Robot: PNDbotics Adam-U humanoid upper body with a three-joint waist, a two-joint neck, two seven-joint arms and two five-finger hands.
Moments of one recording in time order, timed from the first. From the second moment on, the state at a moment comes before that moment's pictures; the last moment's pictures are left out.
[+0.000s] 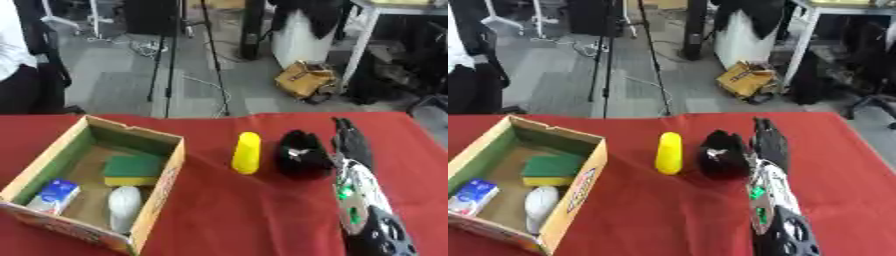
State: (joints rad) left arm -0.38 0.16 -0.01 -1.99 0.09 -0.53 -0.02; right arm -0.86 -0.15 -0.45 -1.21 1.35 0.29 0.01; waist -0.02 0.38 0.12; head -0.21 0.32
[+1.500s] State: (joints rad) left arm -0.39 0.16 -0.02 -1.99 0.10 -0.53 -0.04; right arm -0.87 -0.16 -0.45 -1.17 1.31 0.29 0.03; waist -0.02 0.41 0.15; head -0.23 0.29
